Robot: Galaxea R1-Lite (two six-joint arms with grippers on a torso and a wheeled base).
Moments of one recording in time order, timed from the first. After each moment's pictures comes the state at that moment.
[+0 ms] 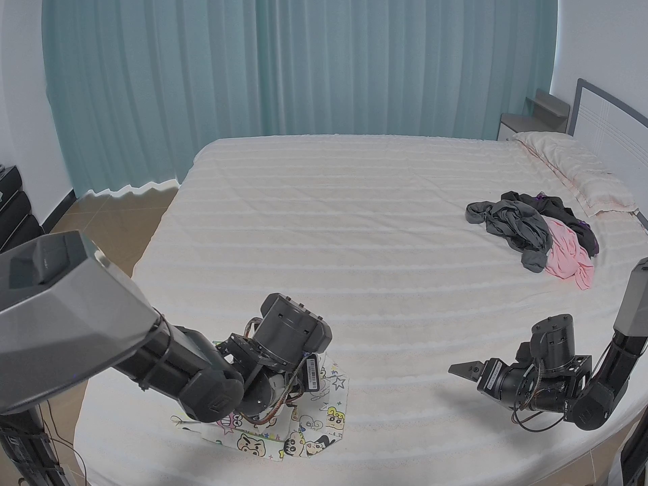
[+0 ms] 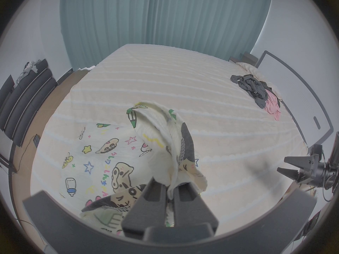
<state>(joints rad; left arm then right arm) -0.75 2.08 -0.90 -0.26 0.37 -0.66 0.38 1.98 -0.18 -1.09 0.06 0.86</state>
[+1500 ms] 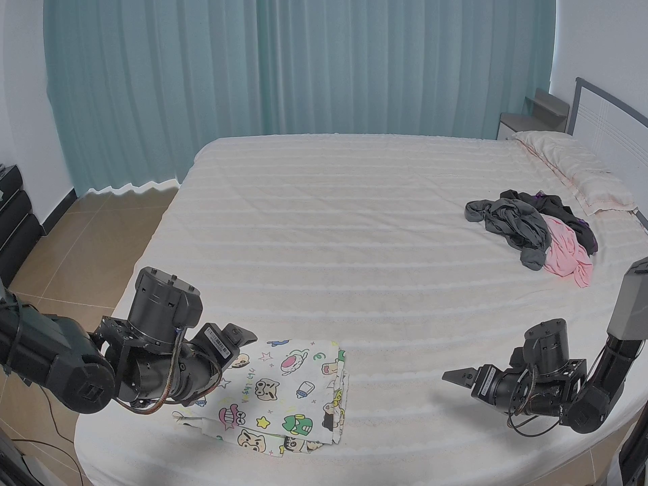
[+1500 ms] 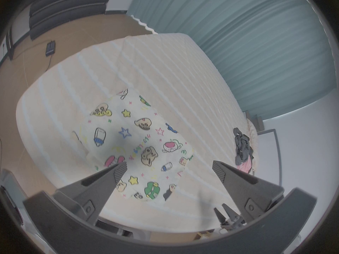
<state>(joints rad) -0.55 1.69 -0.59 -0.30 0.11 -1.22 0.41 2.01 -0.19 -1.09 0.06 0.86</state>
